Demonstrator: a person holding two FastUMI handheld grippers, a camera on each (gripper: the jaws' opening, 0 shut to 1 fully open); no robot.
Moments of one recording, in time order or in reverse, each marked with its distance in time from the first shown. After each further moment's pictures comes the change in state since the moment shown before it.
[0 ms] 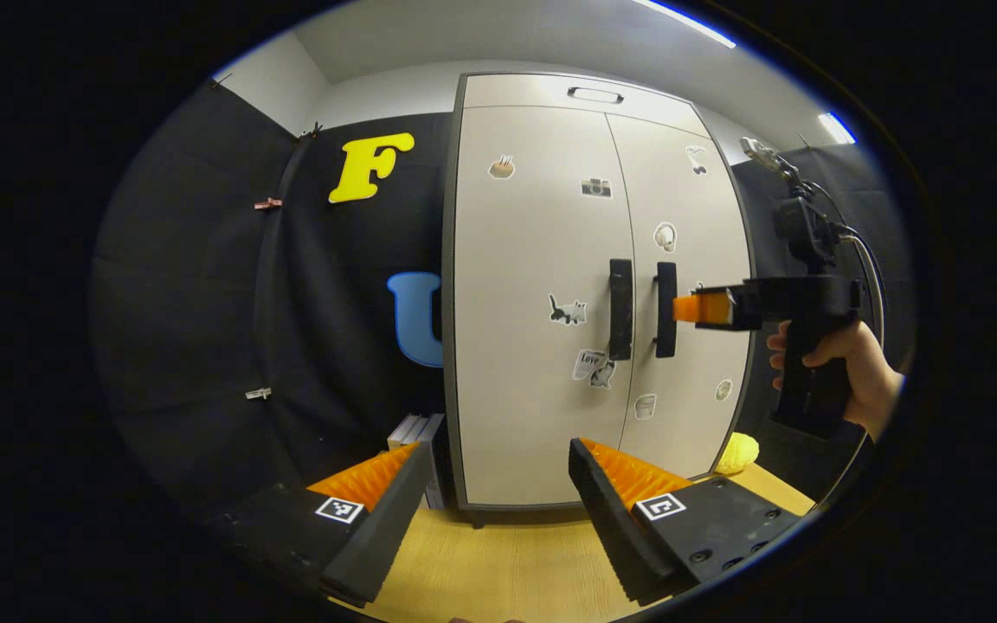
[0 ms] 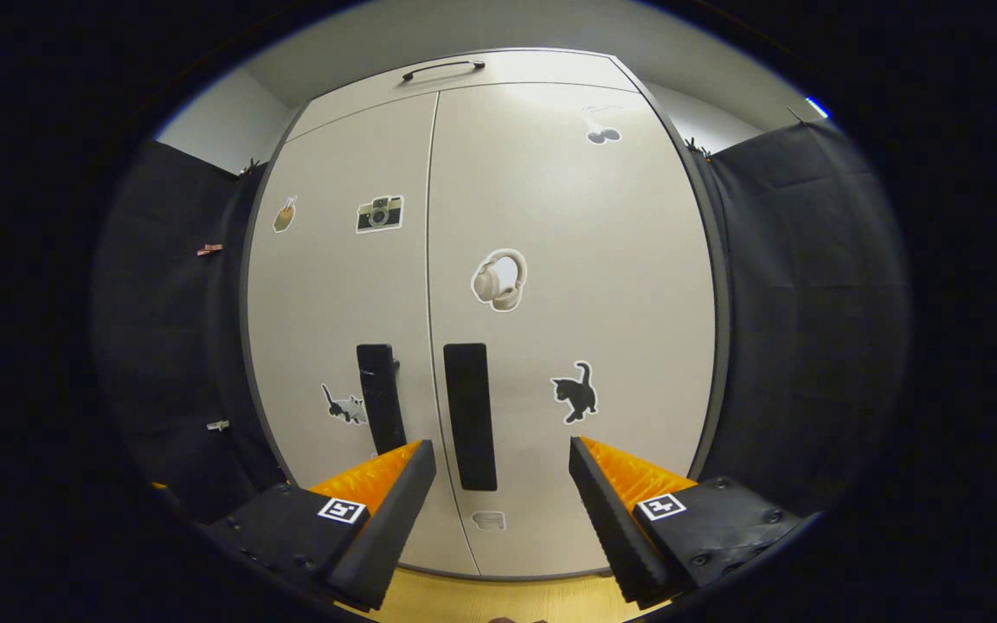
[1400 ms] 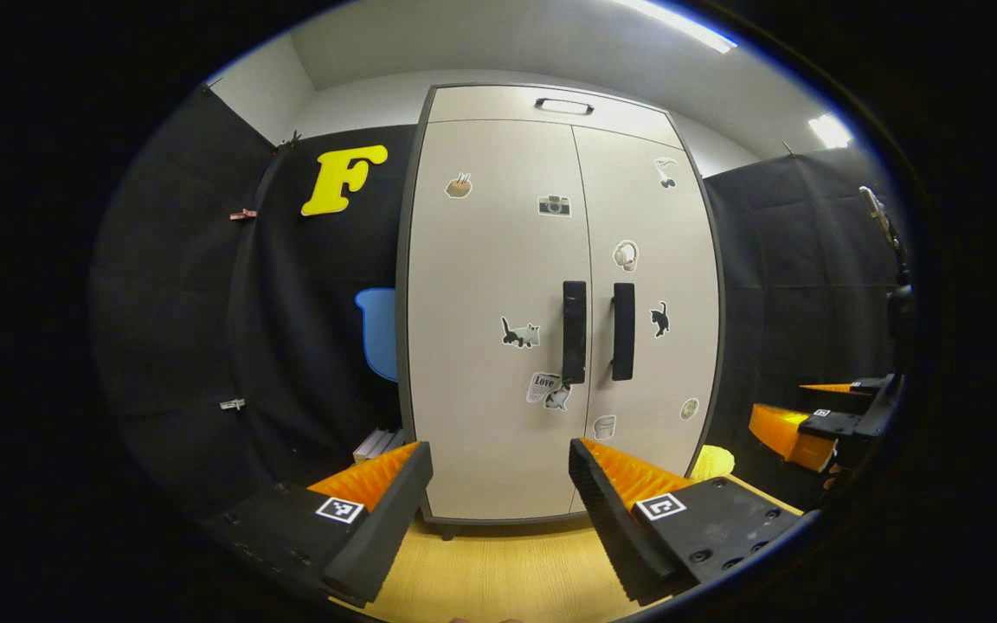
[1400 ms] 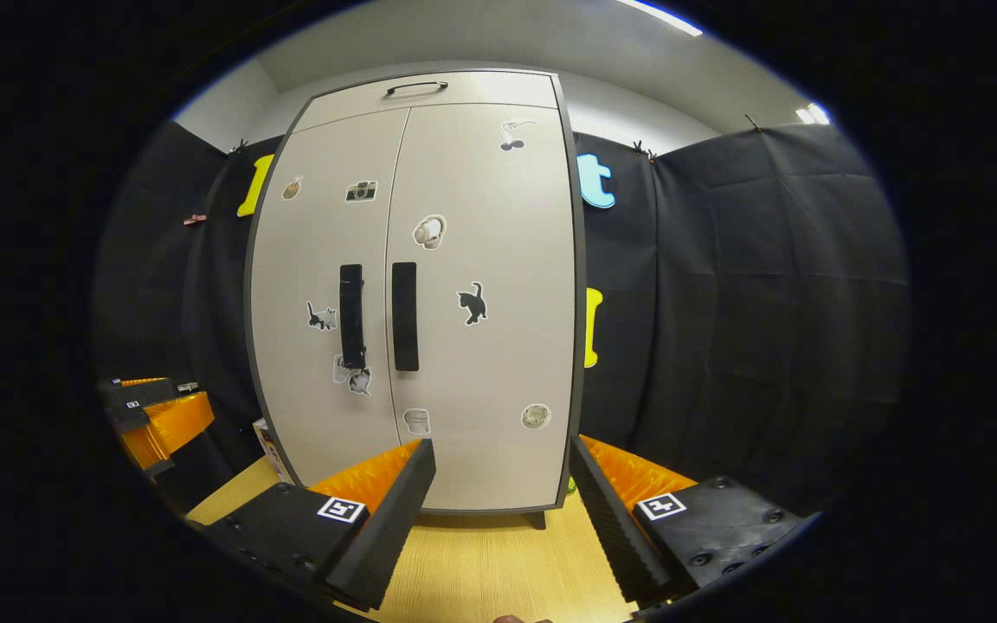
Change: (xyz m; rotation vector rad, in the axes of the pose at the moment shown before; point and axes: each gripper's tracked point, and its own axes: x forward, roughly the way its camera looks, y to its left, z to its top) left arm 0.004 -0.052 0.032 0.007 -0.065 -0.090; right arm -0.165 -0.075 -0.063 -0.049 0.035 -0.159
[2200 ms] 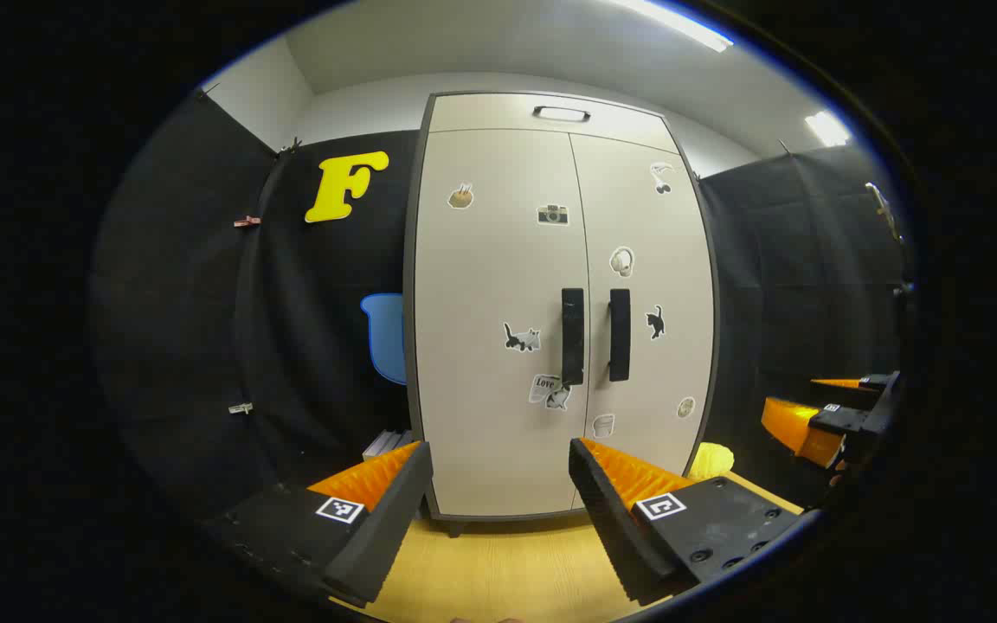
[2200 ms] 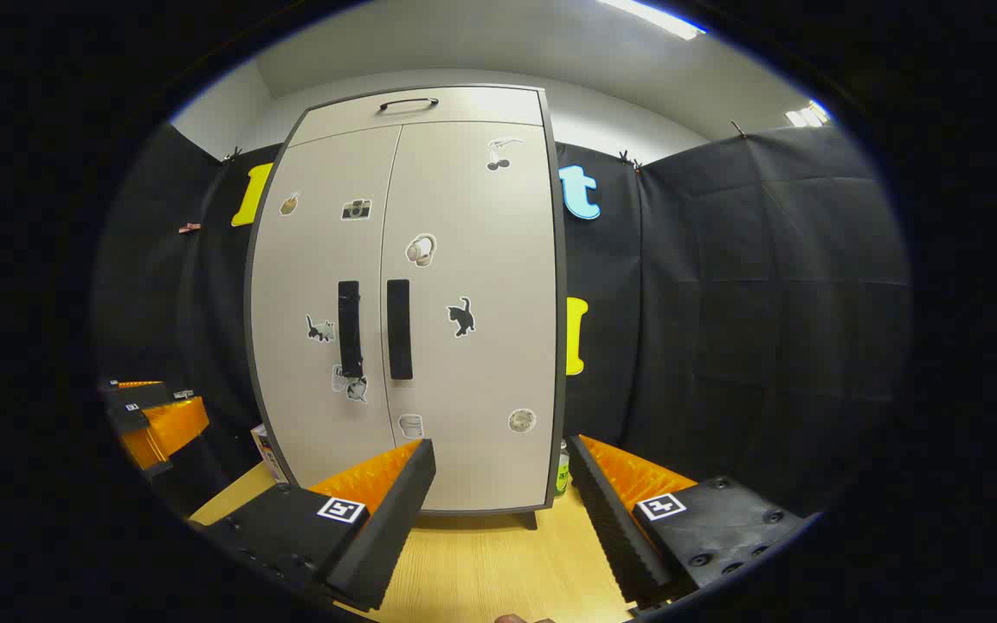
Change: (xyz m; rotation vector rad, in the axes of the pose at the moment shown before) left arm -0.021 0.002 0.013 -0.011 -0.014 0.010; right arm -0.026 -0.011 0.005 0.004 -0.024 -0.038
